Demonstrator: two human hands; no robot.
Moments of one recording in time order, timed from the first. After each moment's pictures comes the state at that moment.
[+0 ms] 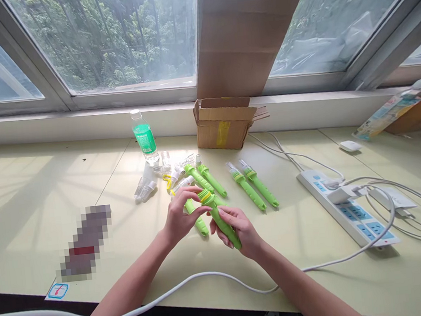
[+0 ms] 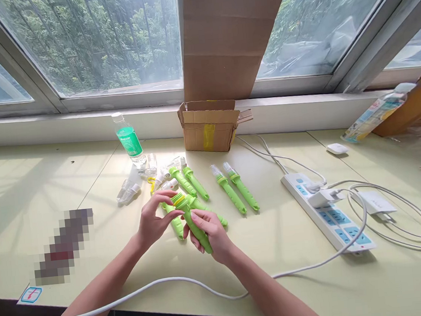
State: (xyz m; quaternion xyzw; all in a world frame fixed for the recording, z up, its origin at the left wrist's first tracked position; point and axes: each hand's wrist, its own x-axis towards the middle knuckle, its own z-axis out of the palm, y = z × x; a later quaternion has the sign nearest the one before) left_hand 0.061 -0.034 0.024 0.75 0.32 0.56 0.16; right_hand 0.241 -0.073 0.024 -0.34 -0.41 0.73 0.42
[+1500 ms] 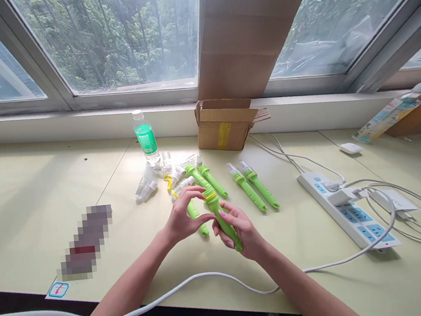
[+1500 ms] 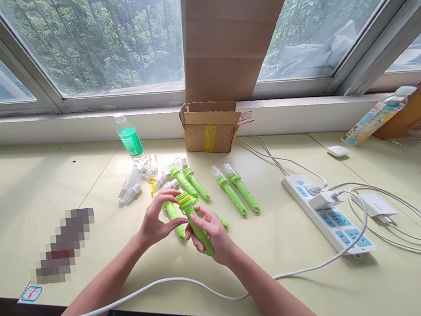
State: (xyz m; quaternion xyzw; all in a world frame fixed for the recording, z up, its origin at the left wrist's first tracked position) left_hand 0.059 -0.033 0.025 0.77 0.29 0.53 0.20; right_hand 0.241 -0.074 0.029 -0.32 -0.39 0.76 0.41
